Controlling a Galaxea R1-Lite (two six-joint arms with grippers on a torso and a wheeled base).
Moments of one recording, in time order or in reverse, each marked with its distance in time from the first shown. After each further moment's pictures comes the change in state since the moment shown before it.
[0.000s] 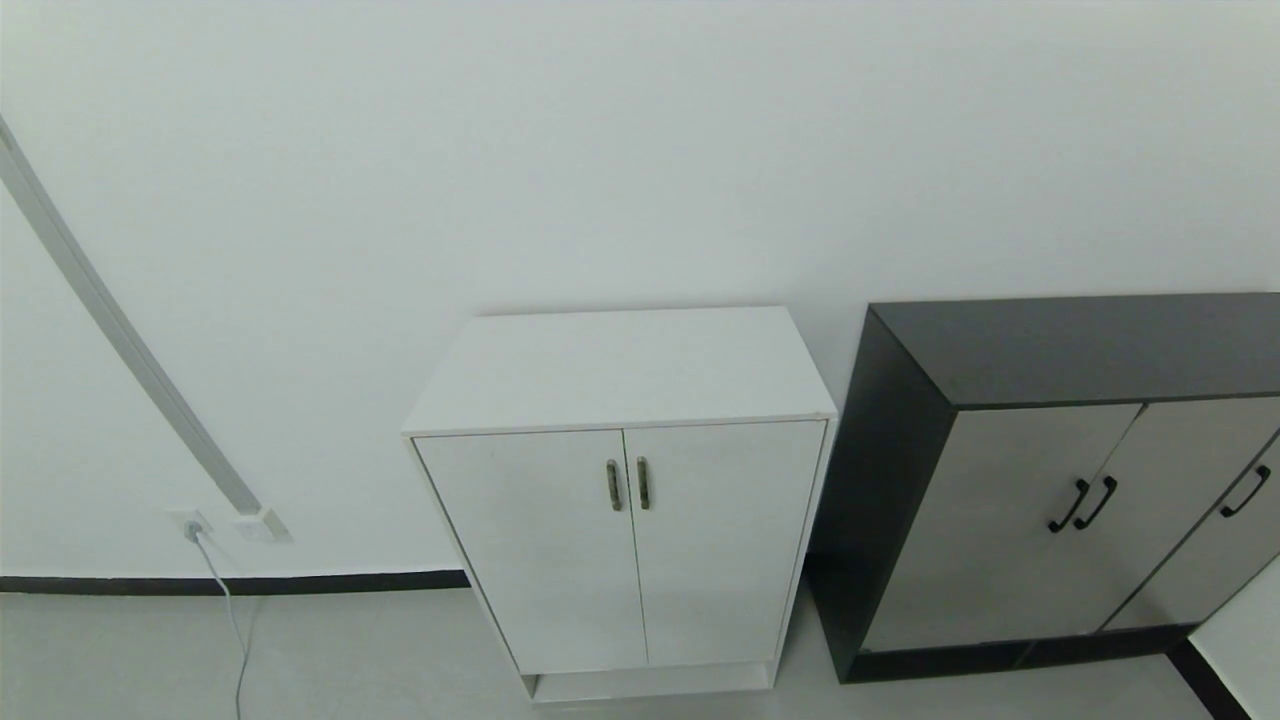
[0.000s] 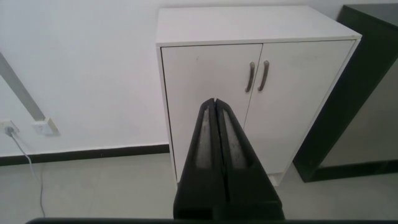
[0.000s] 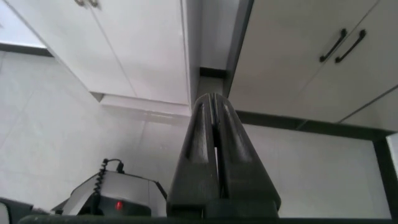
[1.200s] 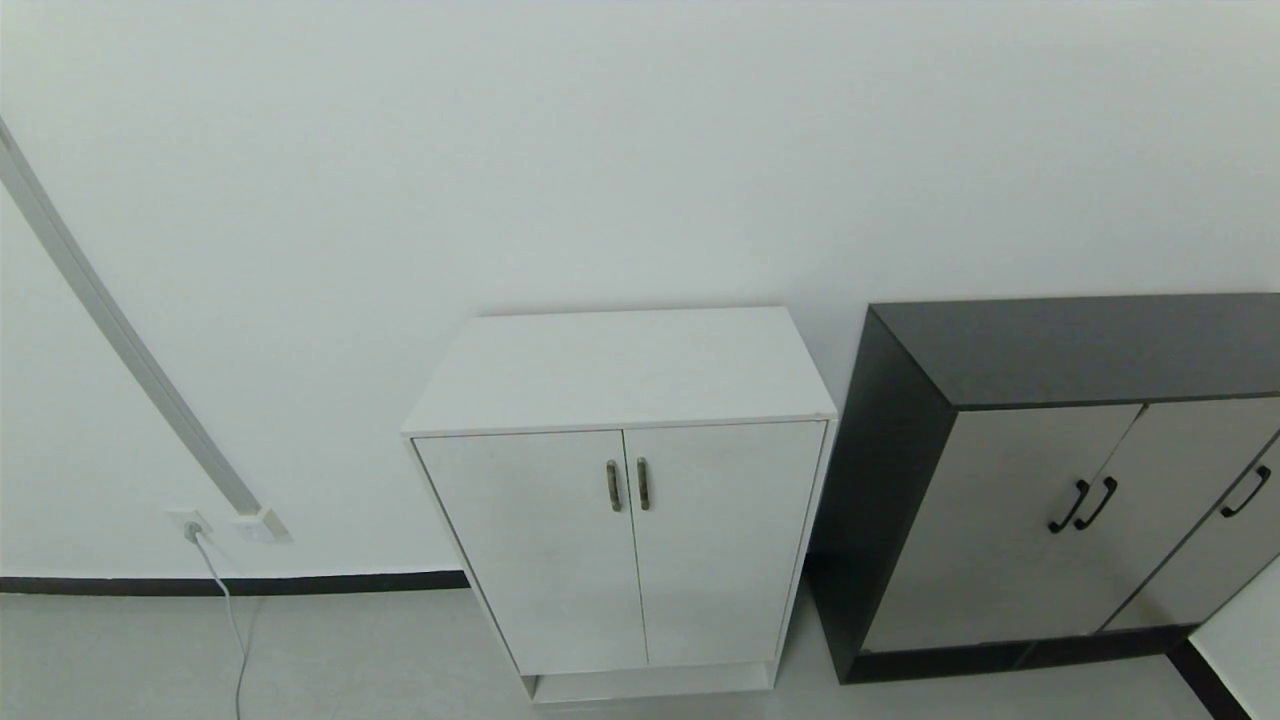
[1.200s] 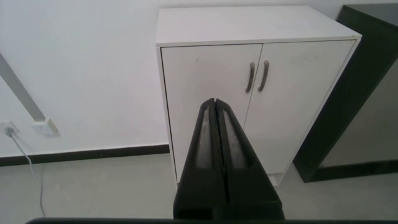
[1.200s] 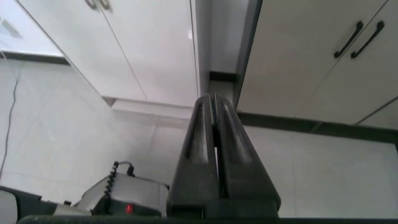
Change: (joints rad) left arm 0.000 0.000 0.000 0.000 -0.001 0.001; right arm -0.003 -0.170 0.090 0.026 0.013 0.045
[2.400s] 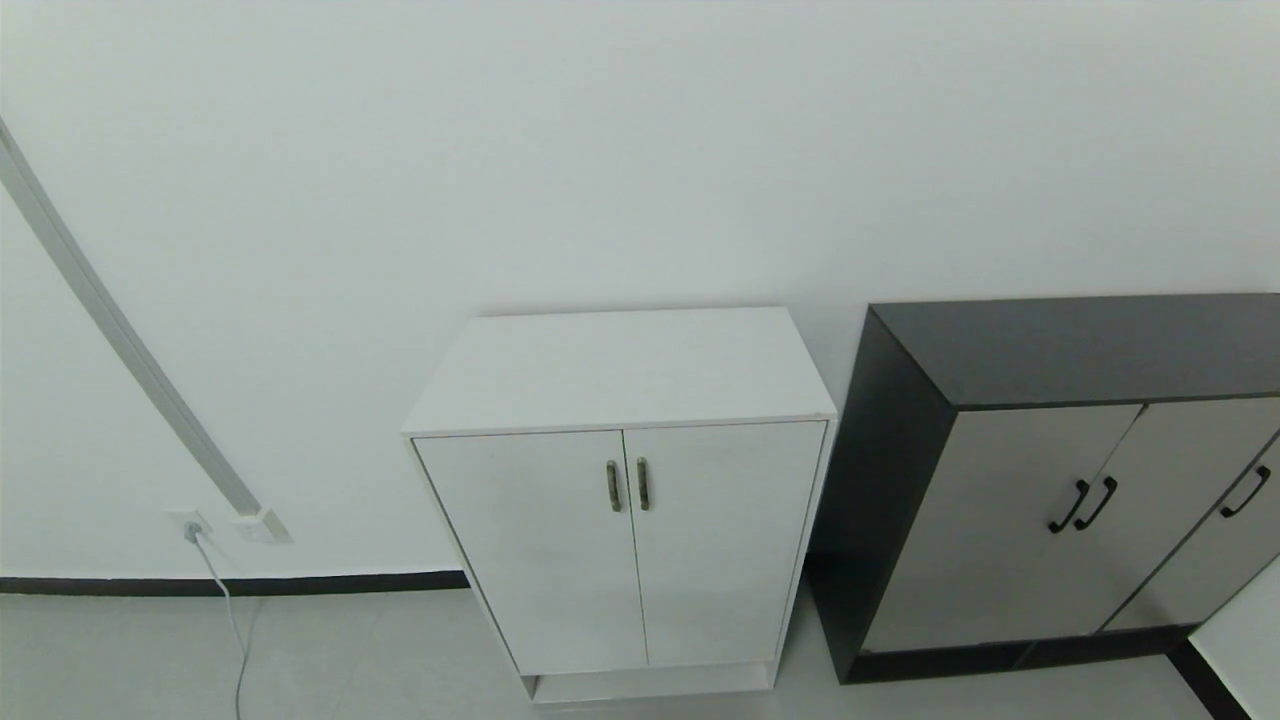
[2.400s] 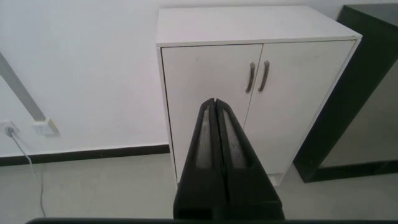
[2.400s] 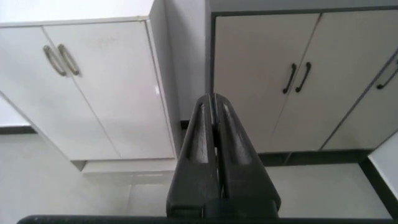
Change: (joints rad) left arm 0.000 0.000 0.000 0.000 0.000 0.000; right arm -0.180 -0.237 0.000 0.000 -0.007 0.000
